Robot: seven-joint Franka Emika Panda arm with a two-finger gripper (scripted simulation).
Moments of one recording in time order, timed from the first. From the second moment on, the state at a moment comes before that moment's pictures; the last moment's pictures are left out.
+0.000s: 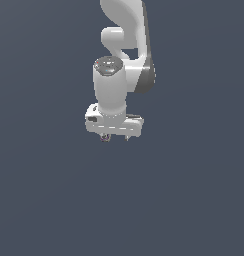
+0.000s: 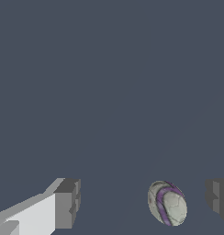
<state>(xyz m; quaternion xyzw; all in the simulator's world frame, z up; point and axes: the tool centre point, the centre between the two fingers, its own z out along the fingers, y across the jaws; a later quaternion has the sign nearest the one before) 0.007 -0.029 0.175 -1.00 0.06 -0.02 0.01</state>
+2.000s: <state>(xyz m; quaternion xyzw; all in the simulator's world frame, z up) -0.076 -0.077 0.099 -0.80 0.60 0.00 0.00</state>
